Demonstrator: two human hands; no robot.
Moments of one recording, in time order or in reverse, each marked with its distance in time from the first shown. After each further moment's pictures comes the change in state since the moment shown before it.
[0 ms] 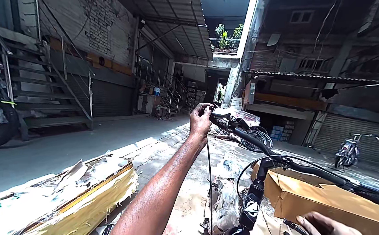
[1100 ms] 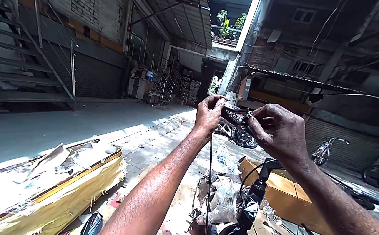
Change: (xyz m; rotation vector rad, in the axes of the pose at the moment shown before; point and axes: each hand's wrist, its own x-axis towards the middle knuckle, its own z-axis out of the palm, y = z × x) left_hand 0.005 -0.008 -0.013 0.006 -0.160 0.111; right_hand 0.190 -0.217 -0.044 0.042 0.530 -0.588
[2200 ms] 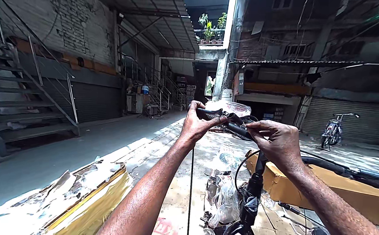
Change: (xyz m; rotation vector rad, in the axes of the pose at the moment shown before) left_hand -0.012 -0.001 0.009 0.463 -0.151 0.005; right_hand -0.063 0.046 -0.017 0.089 0.099 0.156
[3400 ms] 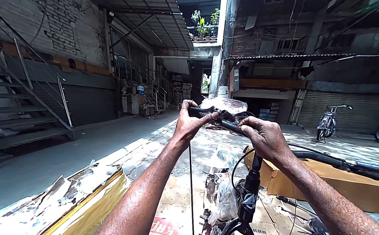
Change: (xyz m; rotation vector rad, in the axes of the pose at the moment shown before) left_hand -0.004 -0.003 0.006 -0.134 -0.009 -0.020; right_hand 0.000 0.010 0.002 0.014 -0.165 0.099
